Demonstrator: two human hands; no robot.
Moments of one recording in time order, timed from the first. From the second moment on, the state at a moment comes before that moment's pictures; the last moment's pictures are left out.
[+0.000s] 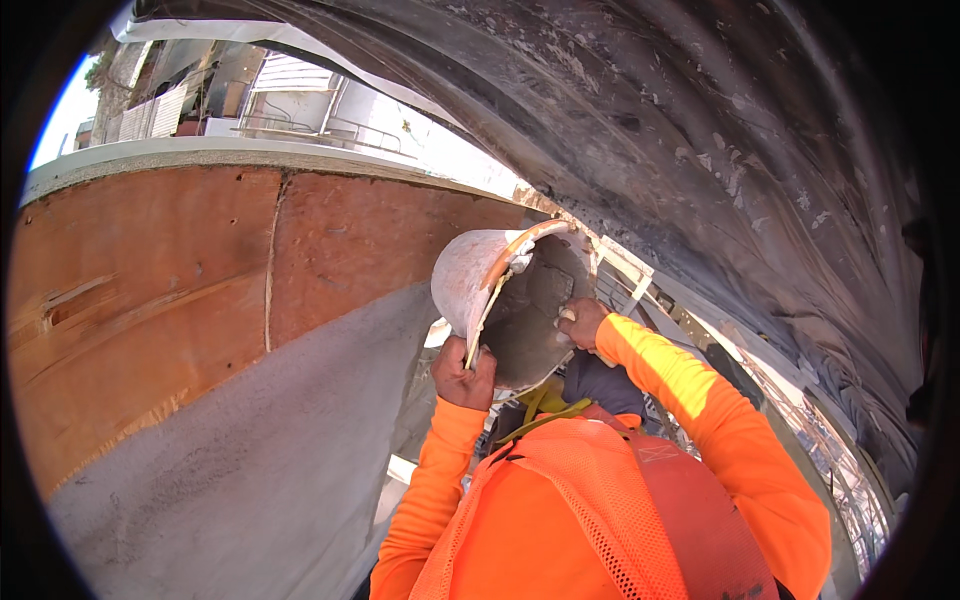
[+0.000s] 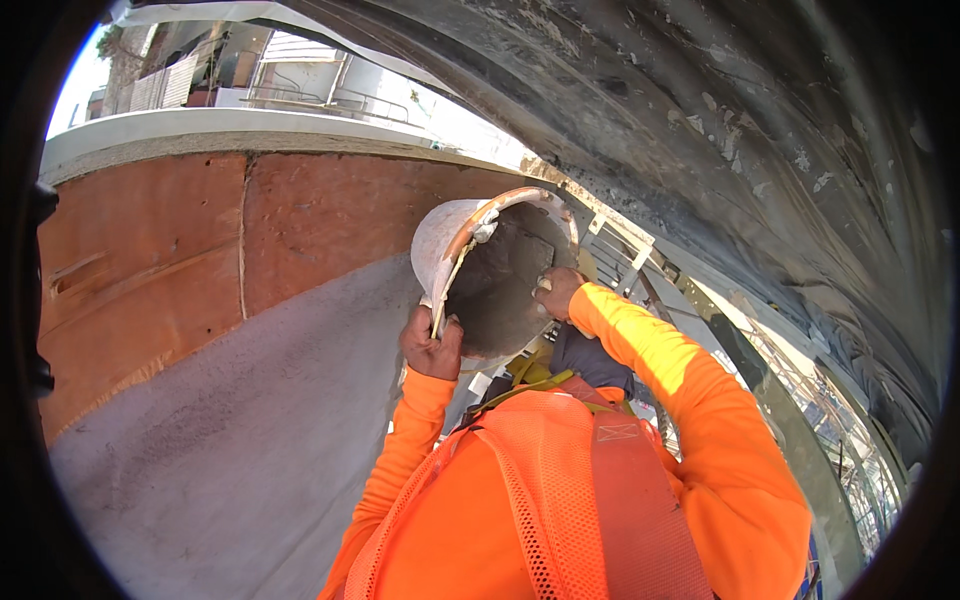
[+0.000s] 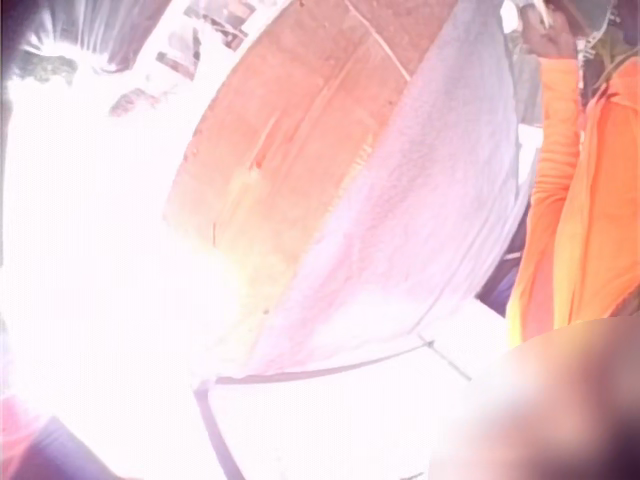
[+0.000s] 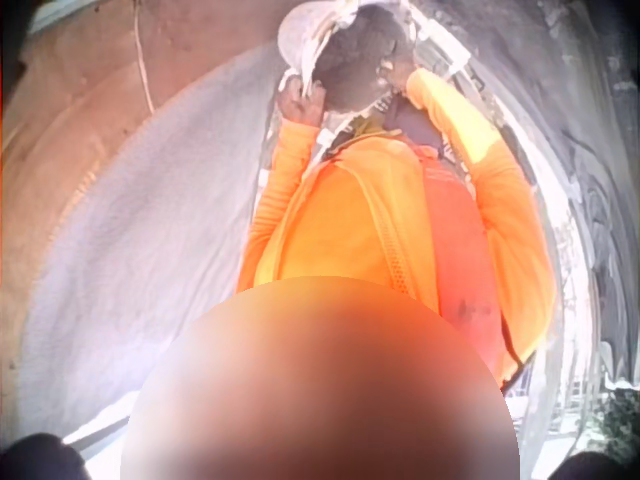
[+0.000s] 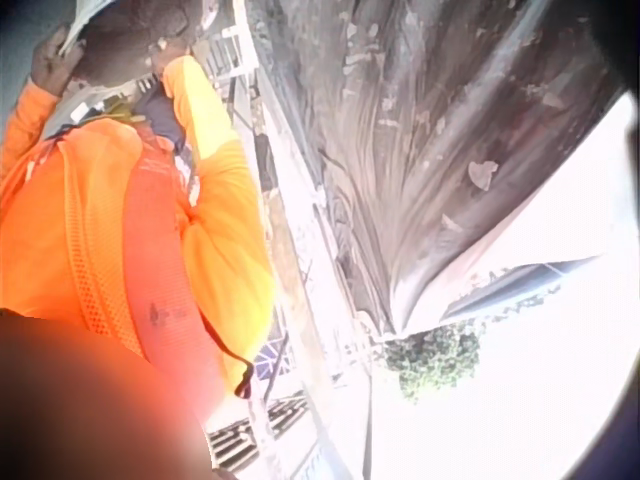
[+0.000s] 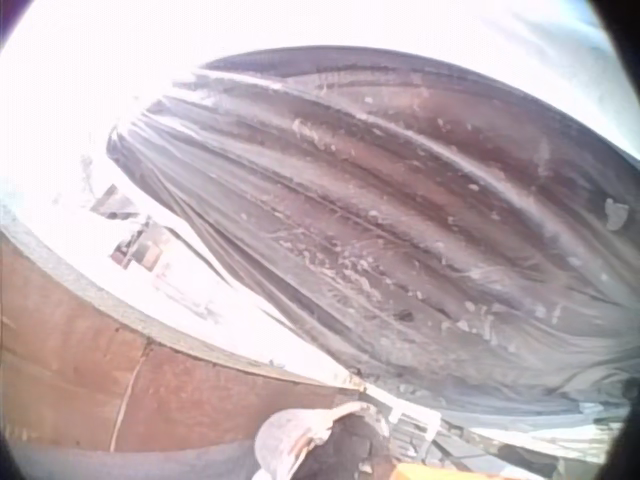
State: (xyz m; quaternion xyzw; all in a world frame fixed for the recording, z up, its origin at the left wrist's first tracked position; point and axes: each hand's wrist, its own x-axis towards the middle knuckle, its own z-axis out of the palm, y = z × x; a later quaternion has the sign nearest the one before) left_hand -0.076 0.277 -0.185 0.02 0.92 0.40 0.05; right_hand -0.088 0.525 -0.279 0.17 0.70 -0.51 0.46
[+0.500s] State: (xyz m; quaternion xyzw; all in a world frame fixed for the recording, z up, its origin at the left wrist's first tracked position) left_hand -0.055 0.234 -0.232 -0.27 0.74 0.61 0.12; right_hand -0.126 0.587 -0.160 0.09 0.50 -0.74 0.44
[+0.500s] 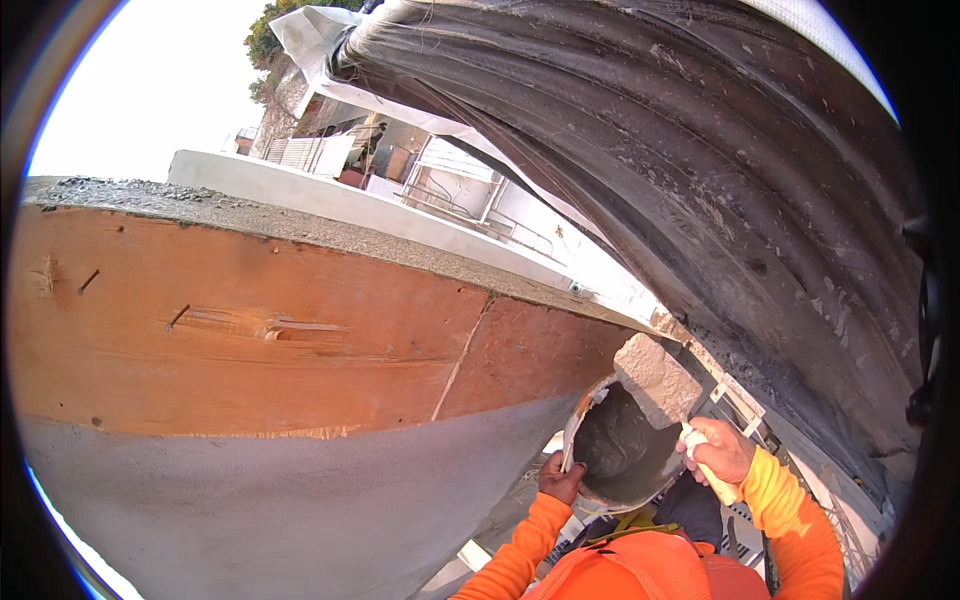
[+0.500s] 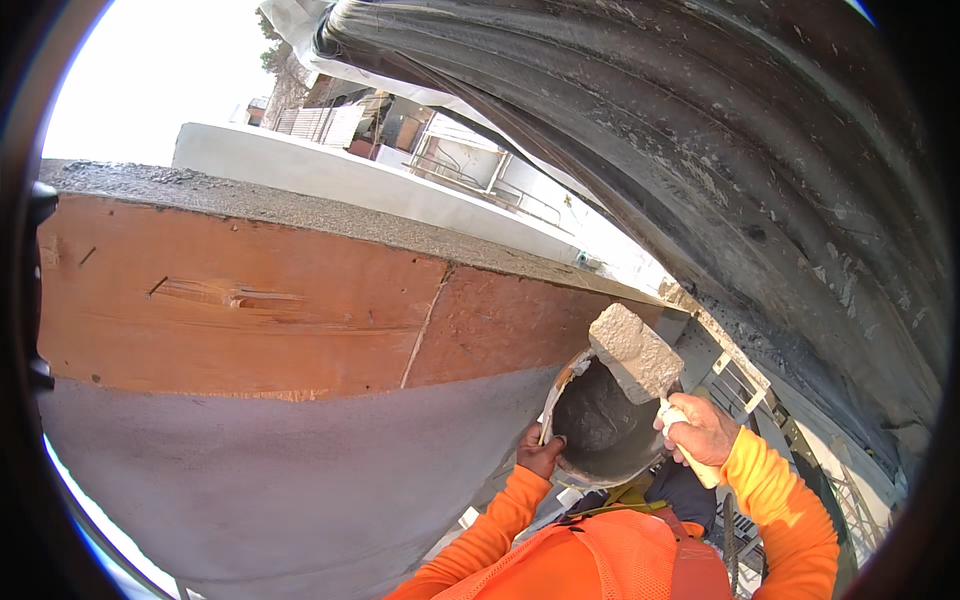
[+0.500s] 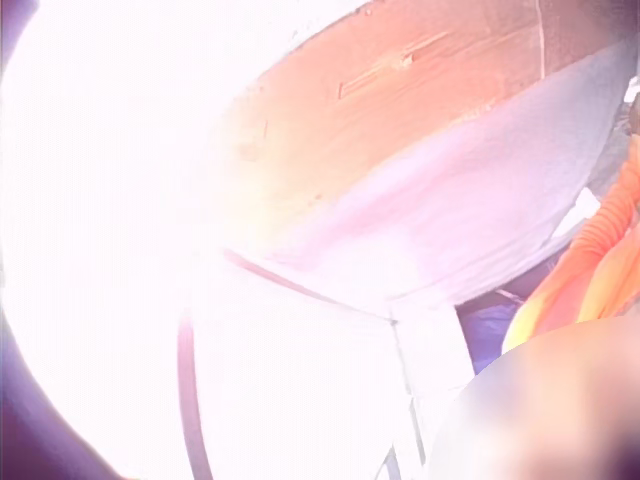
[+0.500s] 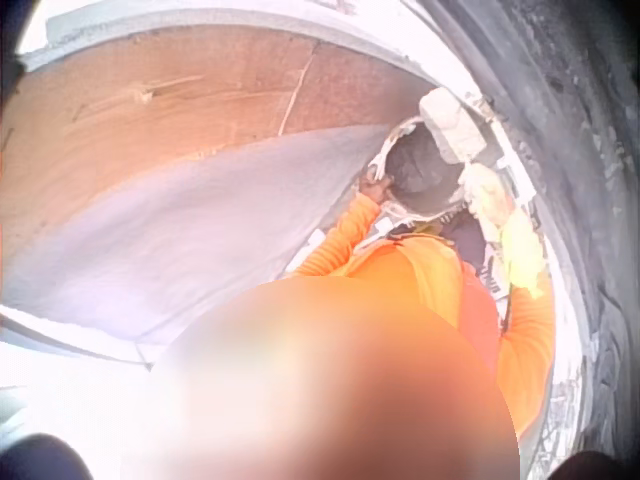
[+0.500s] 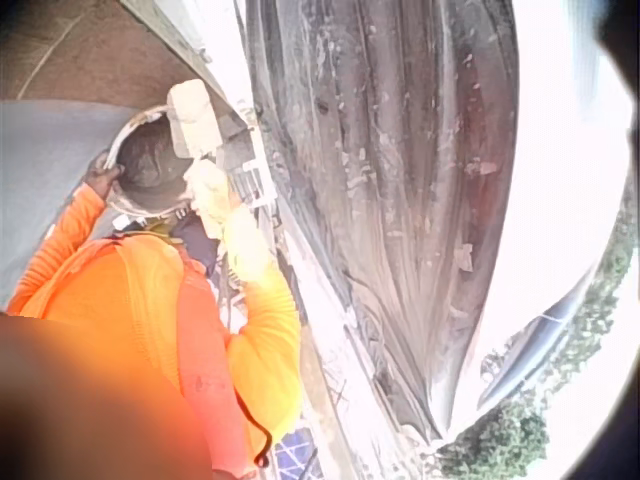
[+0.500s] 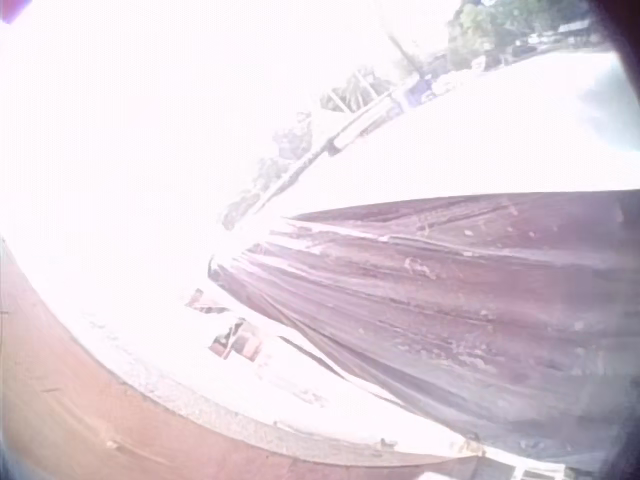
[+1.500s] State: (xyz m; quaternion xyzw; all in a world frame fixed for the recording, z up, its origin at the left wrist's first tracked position) left_hand -0.018 0.210 -0.237 -0.29 0.74 0.60 0.08; right_hand -0.210 0.600 -0.136 -0.15 0.81 -0.56 0.06
